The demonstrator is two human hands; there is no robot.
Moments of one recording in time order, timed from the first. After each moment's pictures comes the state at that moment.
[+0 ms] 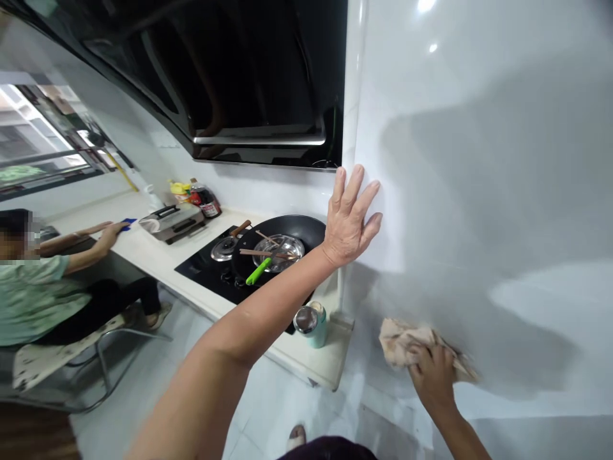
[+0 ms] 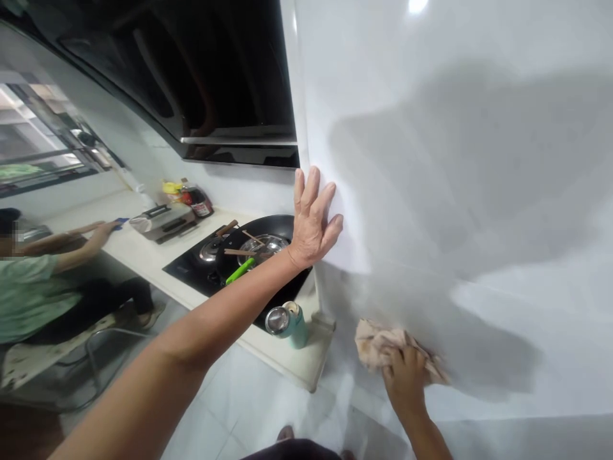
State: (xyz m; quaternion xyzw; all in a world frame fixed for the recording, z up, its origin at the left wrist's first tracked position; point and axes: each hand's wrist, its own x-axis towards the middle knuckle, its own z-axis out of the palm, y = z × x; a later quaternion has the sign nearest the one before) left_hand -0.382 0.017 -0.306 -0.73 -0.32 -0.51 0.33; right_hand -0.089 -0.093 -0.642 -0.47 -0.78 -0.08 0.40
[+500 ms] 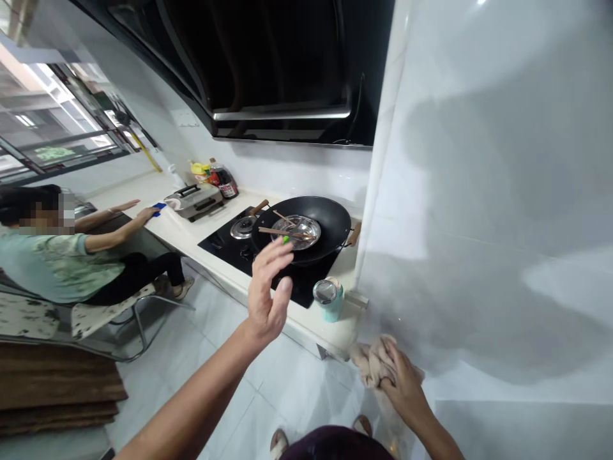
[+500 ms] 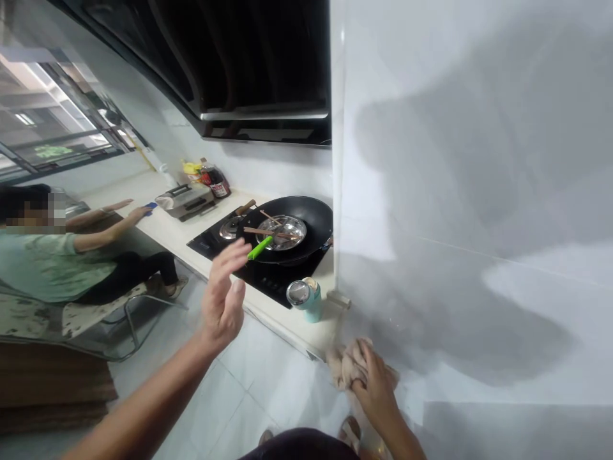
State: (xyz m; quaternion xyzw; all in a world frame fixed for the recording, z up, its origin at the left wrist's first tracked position) left_hand -0.476 -0.216 -0.364 -0.69 -0.45 -0.56 0.14; right_hand -0.153 -0.192 -0.683 -0.48 -0.78 0.29 0.29
